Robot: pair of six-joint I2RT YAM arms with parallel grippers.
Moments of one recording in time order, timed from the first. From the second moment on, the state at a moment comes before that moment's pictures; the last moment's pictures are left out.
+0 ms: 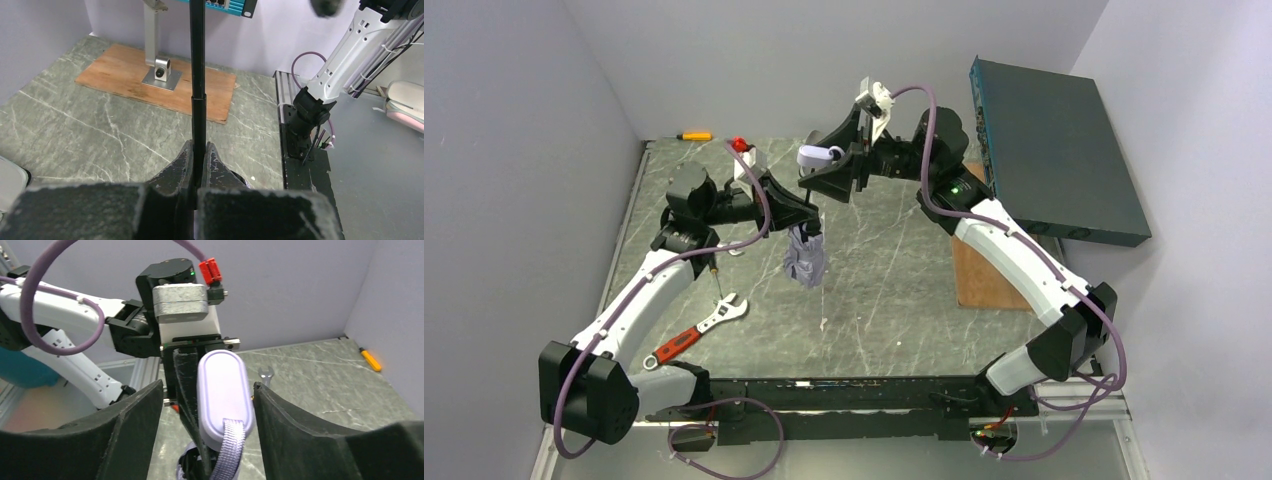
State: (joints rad) left arm -0.30 1.18 0.95 0.34 1.11 -0.23; right arm 0.63 1.49 1.53 0.15 -0.86 0.24
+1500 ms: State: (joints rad) left arm -0.31 1.12 0.79 0.15 0.92 0.17; right arm 0.61 1.56 1.66 0.14 -0.71 0.36
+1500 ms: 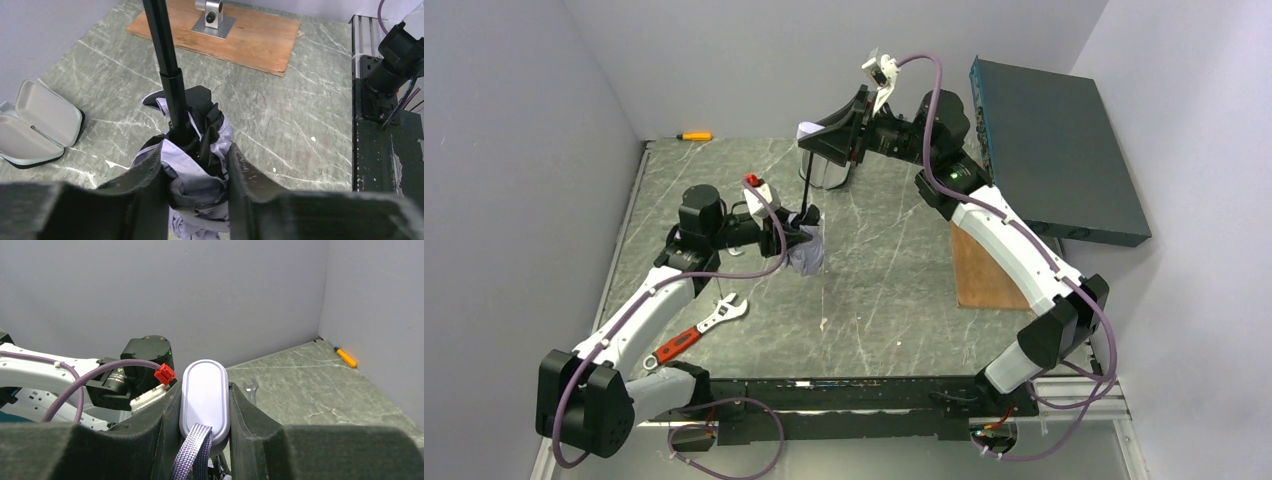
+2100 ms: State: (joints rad) left arm -0.30 1.24 0.80 0.00 0.84 0.37; right arm 0.49 1.79 2.02 -0.16 -0.83 0.45
